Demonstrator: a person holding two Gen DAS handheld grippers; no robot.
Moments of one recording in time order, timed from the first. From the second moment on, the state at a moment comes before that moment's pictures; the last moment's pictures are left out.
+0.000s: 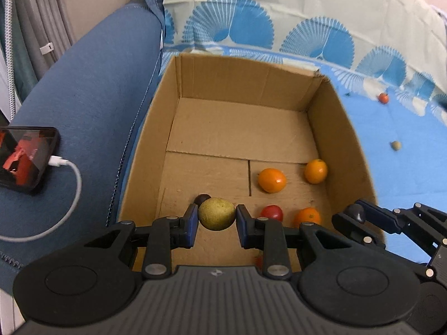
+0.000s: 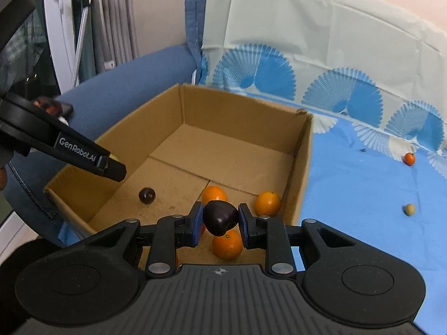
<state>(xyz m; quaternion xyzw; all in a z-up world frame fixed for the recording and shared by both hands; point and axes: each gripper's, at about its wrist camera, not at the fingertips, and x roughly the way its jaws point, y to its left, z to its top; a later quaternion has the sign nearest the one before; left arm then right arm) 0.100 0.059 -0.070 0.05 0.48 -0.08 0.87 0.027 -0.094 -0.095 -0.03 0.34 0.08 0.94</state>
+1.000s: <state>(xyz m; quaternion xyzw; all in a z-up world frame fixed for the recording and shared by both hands) 0.035 0.070 -0.050 0.07 0.46 -0.08 0.88 -0.041 -0.095 -0.071 -0.01 0.37 0.08 0.93</state>
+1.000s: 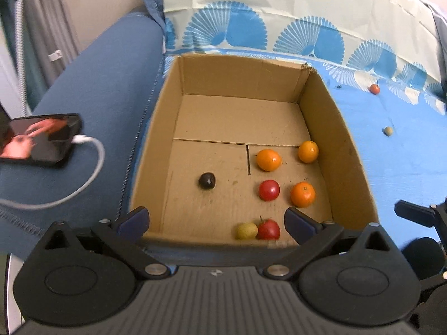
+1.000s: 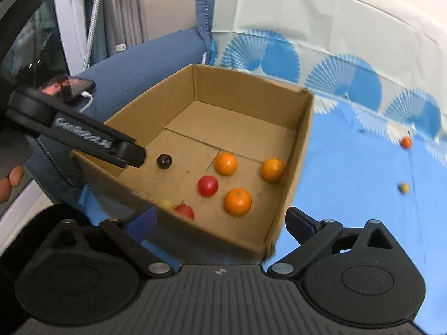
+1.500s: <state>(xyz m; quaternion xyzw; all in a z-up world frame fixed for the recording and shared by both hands) -0.063 0.069 0.003 0.07 0.40 -0.08 0.91 -0.148 -0.100 -0.018 0.02 0.29 0.03 0.96</state>
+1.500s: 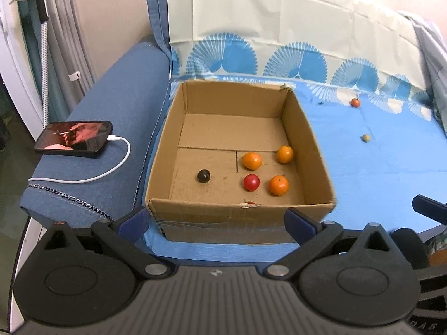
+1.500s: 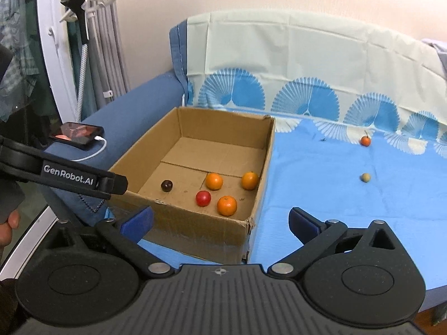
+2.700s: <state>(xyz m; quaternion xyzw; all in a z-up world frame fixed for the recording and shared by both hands) -0.118 0.070 0.038 0.07 0.34 -0.09 0.93 -0.200 -0.097 0.009 0.02 0.22 0.03 0.97</state>
